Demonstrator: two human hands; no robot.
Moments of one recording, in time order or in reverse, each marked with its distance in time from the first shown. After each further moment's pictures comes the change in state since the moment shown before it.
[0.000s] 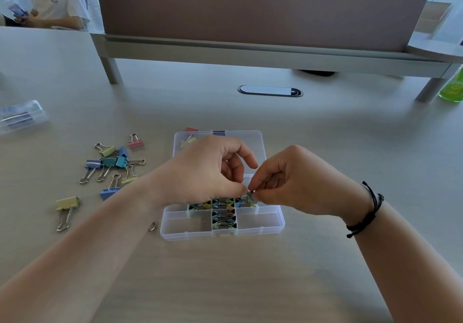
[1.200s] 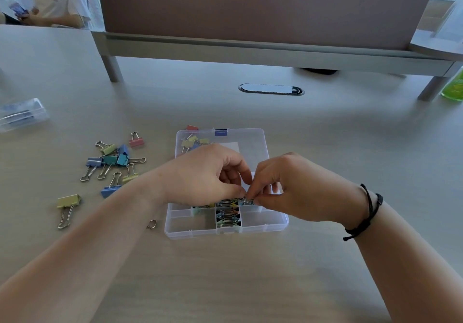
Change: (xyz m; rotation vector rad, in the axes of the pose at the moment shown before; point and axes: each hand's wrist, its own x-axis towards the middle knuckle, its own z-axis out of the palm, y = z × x) left_hand 0.003 -0.010 -0.001 0.144 -0.111 -0.062; right_hand 0.002 0.005 0.005 -0.358 -0.092 -0.211
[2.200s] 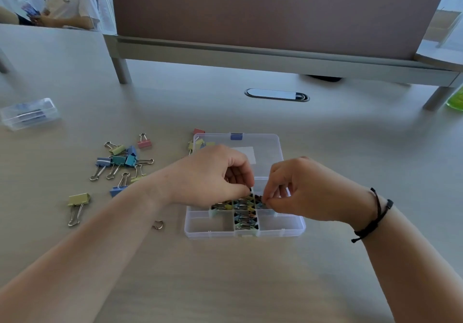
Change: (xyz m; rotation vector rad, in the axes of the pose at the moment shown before) left_hand -0.004 0.000 -0.003 0.036 0.076 0.055; right_hand 0.000 0.009 -0.002 0.039 0.018 0.116
